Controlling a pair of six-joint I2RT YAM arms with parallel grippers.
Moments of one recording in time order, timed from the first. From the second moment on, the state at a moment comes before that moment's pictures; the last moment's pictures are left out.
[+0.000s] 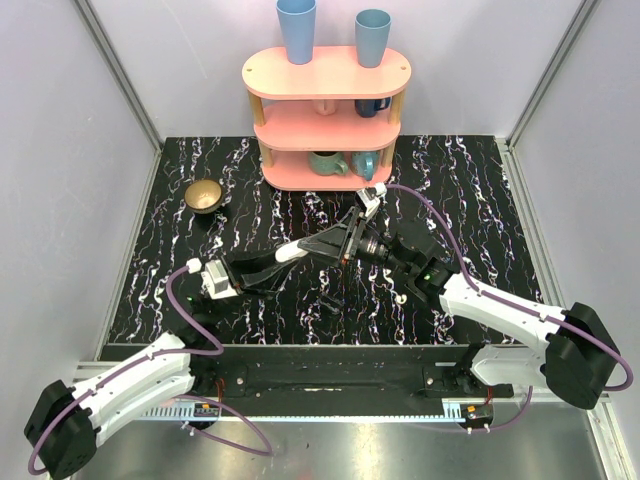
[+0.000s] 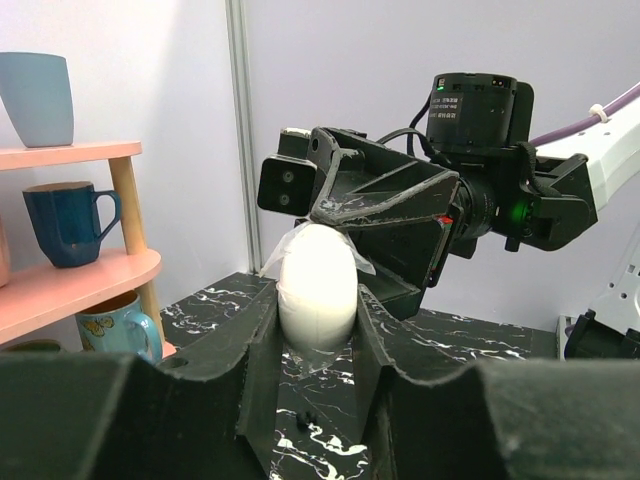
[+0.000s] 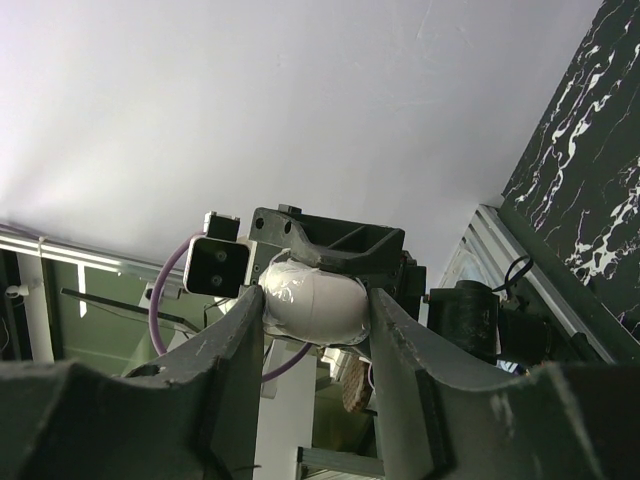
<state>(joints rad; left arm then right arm) -0.73 0.65 0.20 1.05 0.30 -0.16 0.84 1.21 0.76 0.62 -0.40 1.39</state>
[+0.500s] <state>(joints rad) -0.73 0.66 0.20 1.06 0.30 -0.16 0.84 1.21 0.76 0.62 -0.40 1.39</state>
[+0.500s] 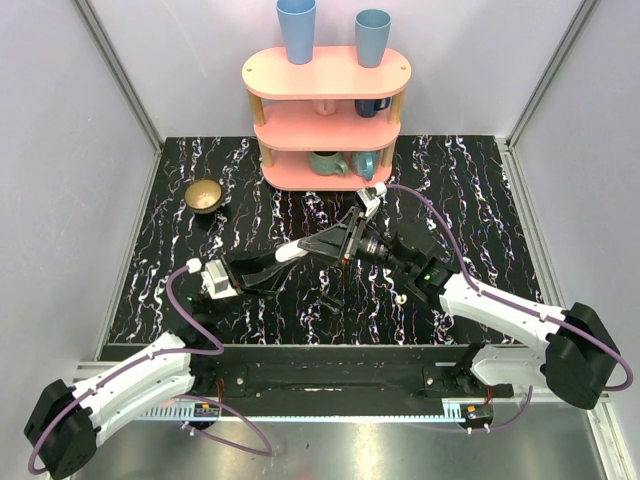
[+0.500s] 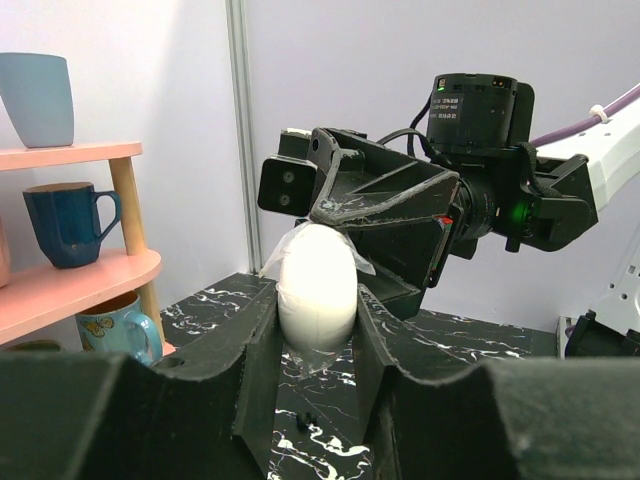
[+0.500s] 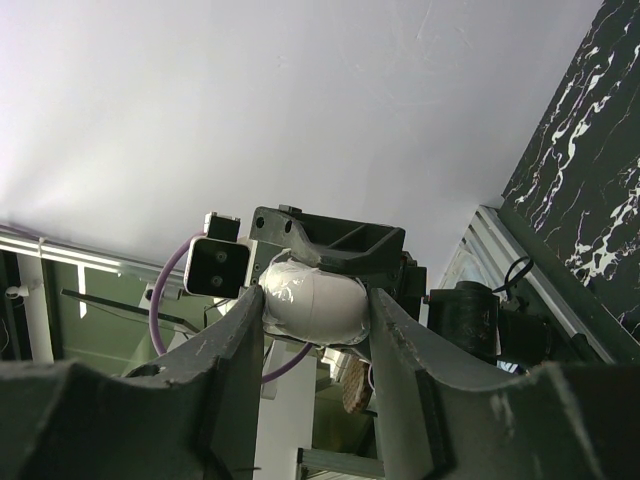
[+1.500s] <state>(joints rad) -0.73 0.65 0.19 1.06 0.29 -0.17 0.84 1.21 0.75 0.61 -0.40 1.37</state>
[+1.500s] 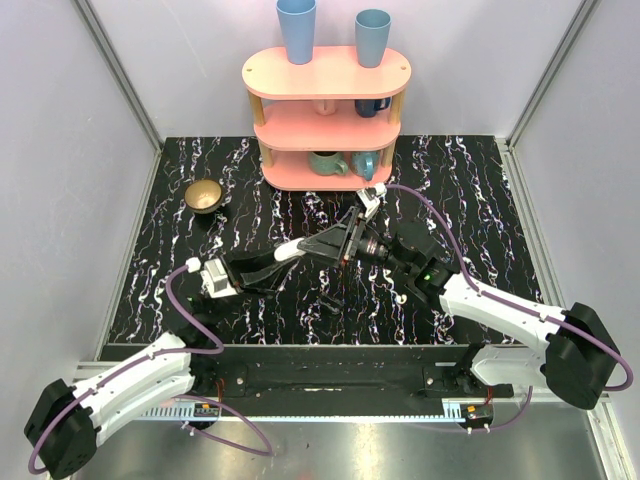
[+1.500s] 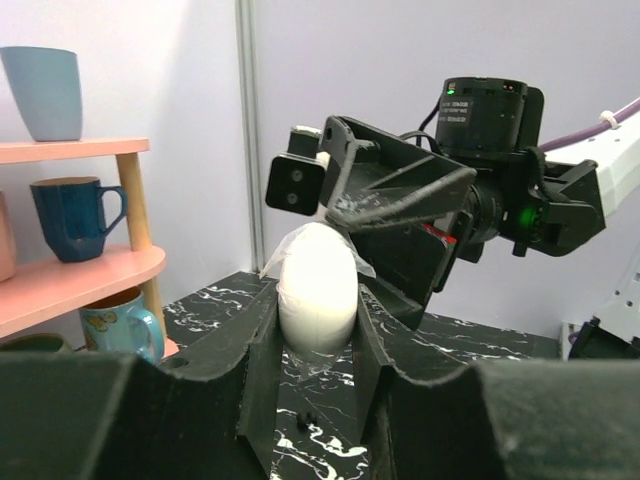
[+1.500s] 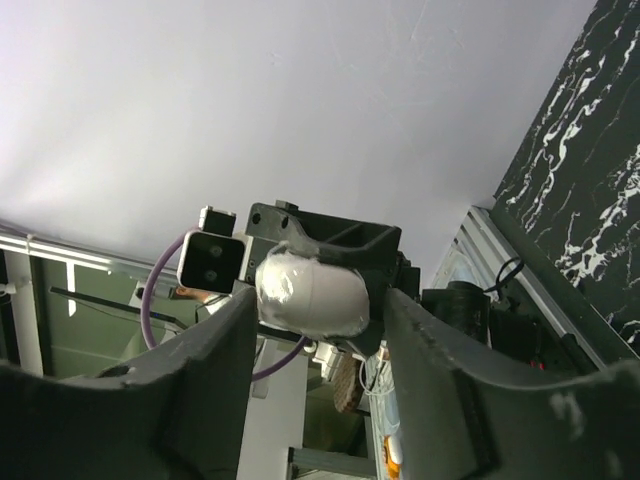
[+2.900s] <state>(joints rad) -0.73 0.58 0.19 0.98 0.31 -0.18 0.84 1.01 0.93 -0.01 -0.27 0.58</state>
